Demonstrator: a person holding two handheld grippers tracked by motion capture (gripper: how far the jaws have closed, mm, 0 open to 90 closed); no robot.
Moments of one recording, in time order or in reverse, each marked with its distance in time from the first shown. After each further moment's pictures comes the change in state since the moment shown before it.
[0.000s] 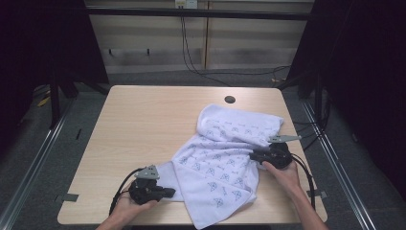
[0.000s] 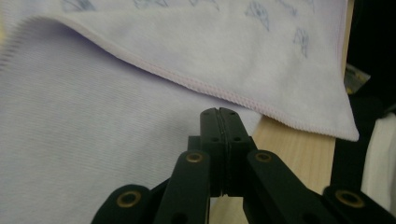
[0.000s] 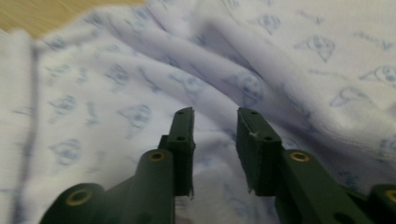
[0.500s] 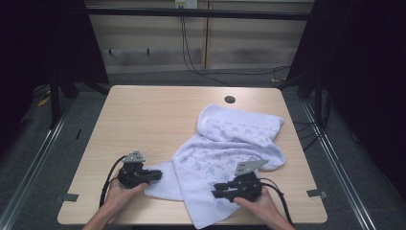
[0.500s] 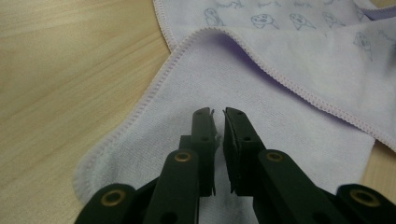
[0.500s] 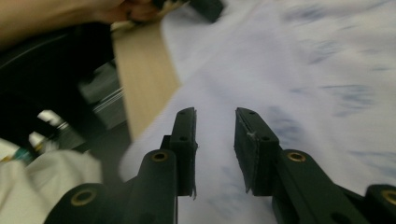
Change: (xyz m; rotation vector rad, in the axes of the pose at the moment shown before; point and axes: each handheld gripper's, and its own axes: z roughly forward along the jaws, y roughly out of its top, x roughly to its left) left arm 0.050 -0.004 -0.013 -0.051 0.160 -0.103; right arm 0.140 -0.013 0.014 0.081 0.464 -0.151
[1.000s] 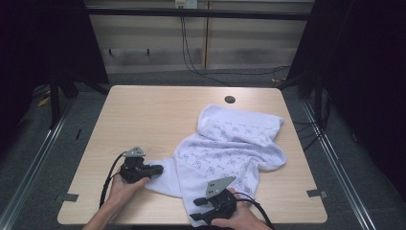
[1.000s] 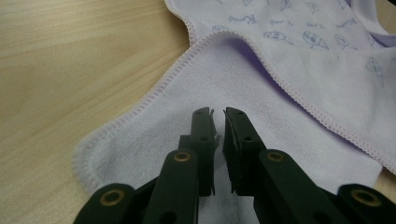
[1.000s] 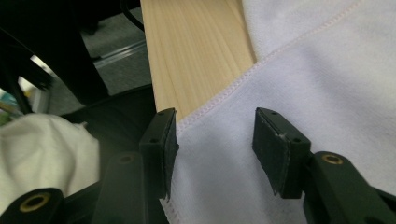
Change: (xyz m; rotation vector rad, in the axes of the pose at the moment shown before) left arm 0.012 0.007 0.008 -0.034 0.004 -0.043; right arm 0.038 -0.008 0.062 0.116 0.036 -0.202
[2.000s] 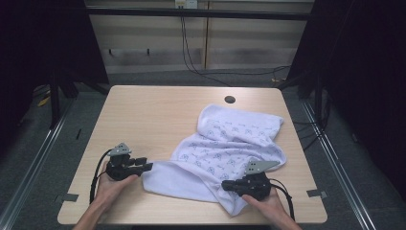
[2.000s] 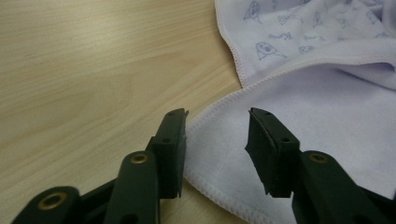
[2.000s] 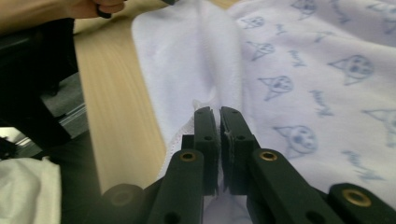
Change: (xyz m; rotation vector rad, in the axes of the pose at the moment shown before) left arm 0.018 -0.003 -0.031 -0.056 0.110 0.019; right arm -0.047 -0.025 -0.087 -0.167 -0.176 0.198
